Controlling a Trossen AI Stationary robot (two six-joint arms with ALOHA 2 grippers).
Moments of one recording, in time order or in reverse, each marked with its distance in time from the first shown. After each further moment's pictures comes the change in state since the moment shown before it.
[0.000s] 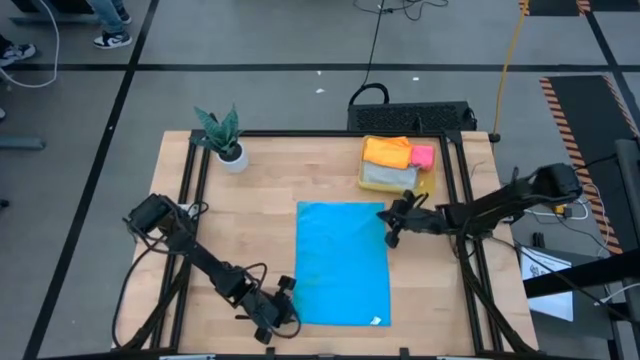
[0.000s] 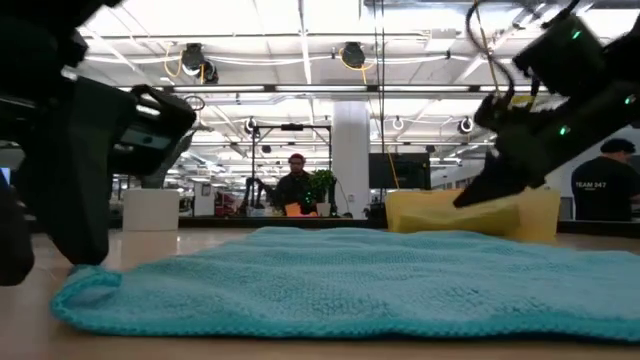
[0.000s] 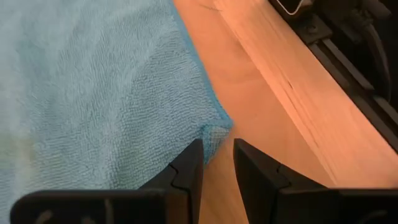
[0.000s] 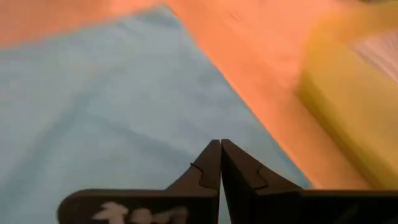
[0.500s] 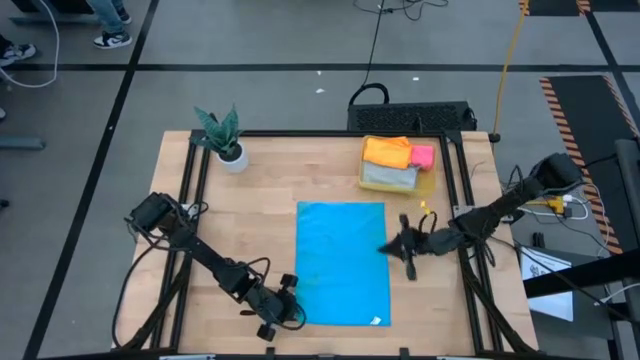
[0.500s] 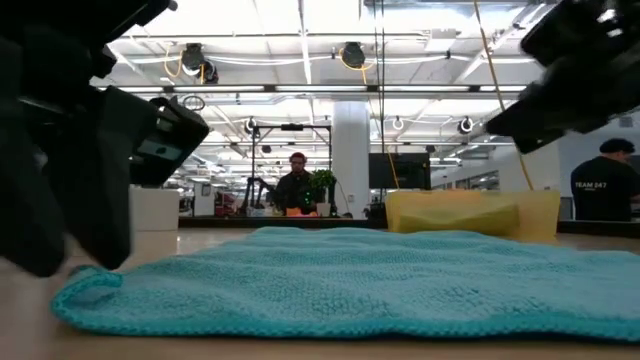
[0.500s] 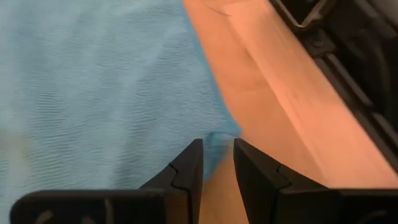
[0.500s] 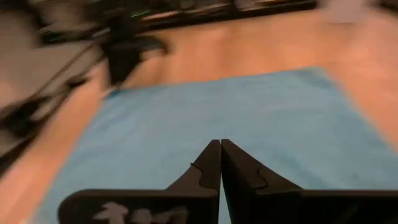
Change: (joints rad) left arm 0.032 0.000 0.000 0.013 0.059 -0.050; right arm 0.362 -0.137 0.000 0.145 -0.032 -0.047
